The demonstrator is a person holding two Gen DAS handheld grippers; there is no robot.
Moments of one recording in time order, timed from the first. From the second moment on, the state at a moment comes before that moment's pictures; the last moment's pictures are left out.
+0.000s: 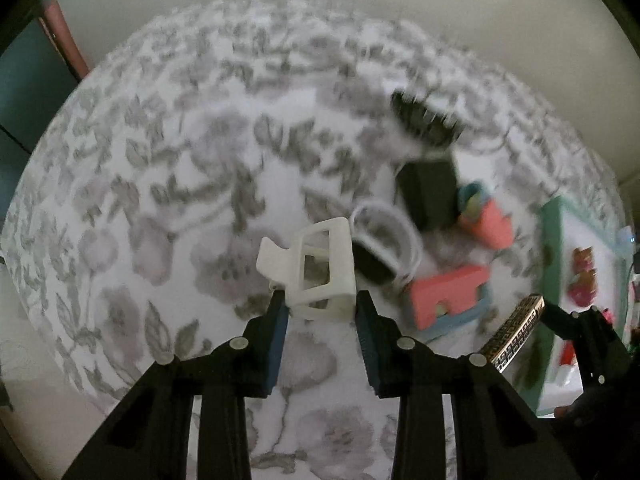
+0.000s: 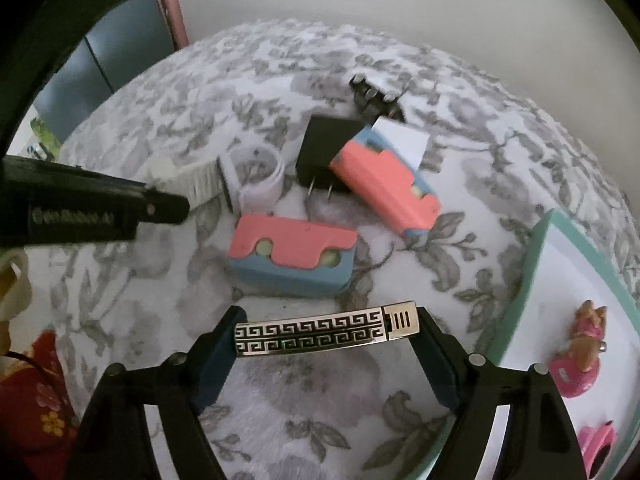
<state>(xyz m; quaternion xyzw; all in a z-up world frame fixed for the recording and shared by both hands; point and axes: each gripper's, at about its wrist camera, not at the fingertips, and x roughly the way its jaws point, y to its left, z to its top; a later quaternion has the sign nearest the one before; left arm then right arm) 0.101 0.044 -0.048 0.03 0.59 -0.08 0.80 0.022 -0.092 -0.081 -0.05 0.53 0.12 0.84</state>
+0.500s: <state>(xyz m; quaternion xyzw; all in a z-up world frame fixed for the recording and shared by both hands) 0.078 0.003 0.019 0.00 0.51 -0.15 0.85 0.008 -0.144 -0.021 0.01 0.47 0.06 0.88</state>
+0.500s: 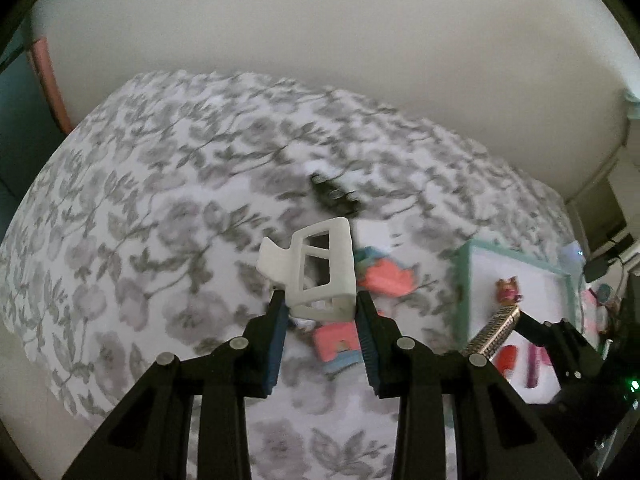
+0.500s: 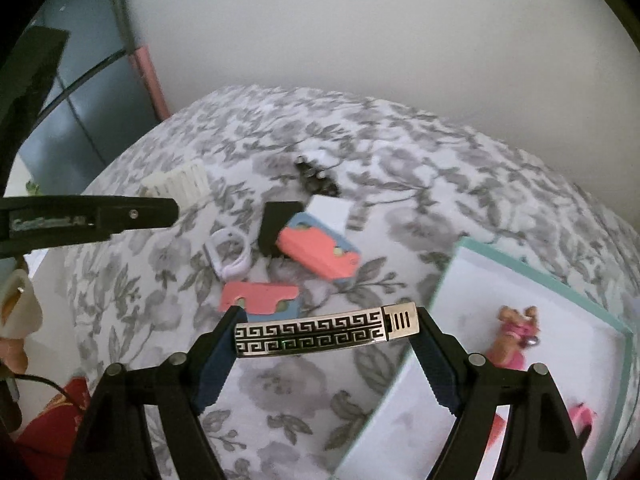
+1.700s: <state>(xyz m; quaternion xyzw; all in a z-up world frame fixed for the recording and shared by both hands) 0.006 -0.194 -0.054 0.16 0.56 -0.27 0.76 -0.041 -0.333 -0.043 0.11 0.49 -0.21 0.84</state>
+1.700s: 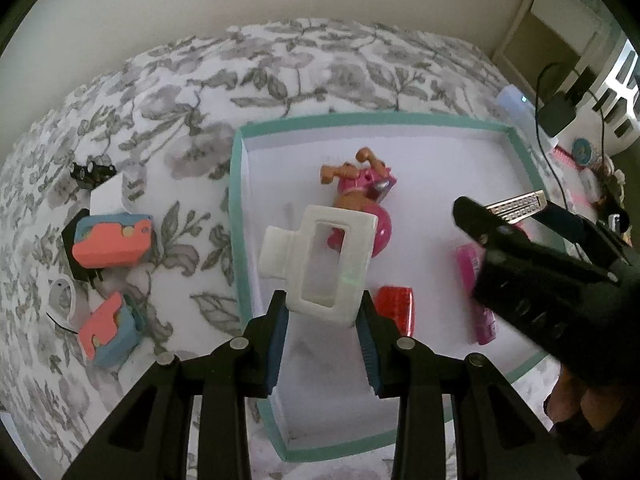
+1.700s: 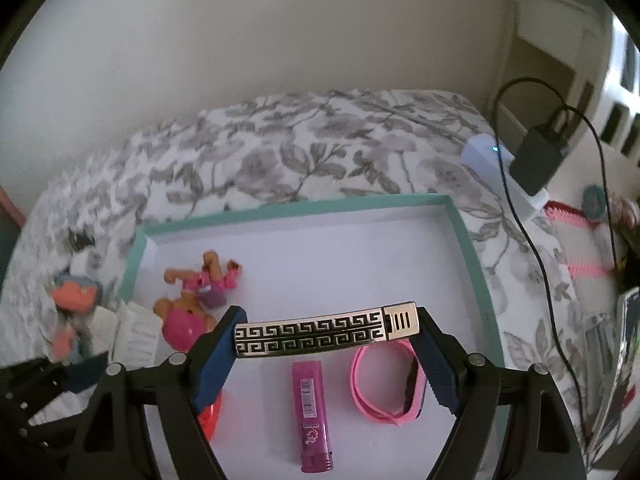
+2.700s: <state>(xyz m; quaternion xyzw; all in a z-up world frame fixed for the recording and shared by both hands) 0.013 -0.184 -0.046 0.15 0.58 -0.26 0.76 -0.029 -0.319 -0.053 0.08 0.50 -0.20 0.84</state>
